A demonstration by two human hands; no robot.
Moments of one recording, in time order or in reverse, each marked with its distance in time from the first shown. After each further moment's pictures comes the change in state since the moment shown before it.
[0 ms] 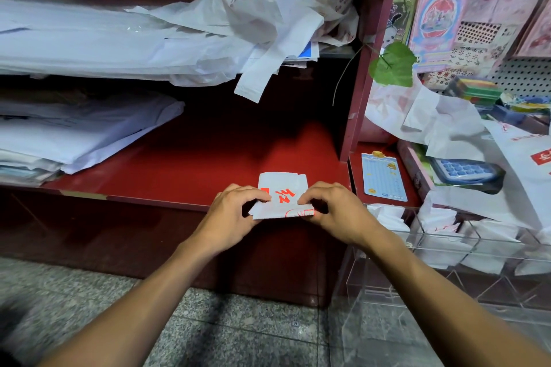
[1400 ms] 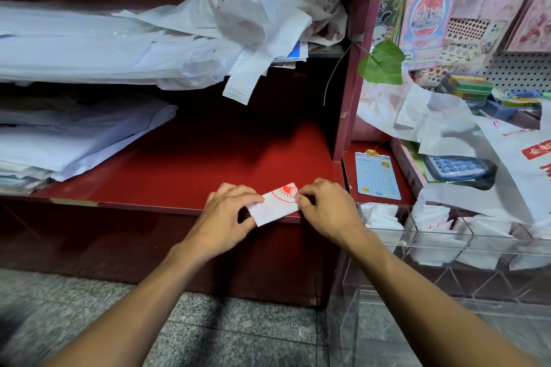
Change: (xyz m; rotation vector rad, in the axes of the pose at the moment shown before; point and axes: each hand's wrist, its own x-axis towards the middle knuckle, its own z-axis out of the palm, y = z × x) left_hand 0.001 0.000 0.001 0.175 -0.028 0.061; right_hand 0.009 -0.020 0.003 -0.050 0.135 0.261
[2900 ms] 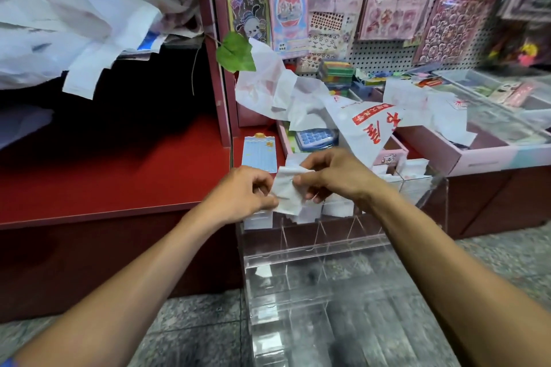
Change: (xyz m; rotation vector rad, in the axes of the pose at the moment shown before) left_hand 0.063 0.222 0.056 -0.429 -0.370 -0.010; right_hand -0.104 0.113 -0.170 0.690 -0.078 0.357
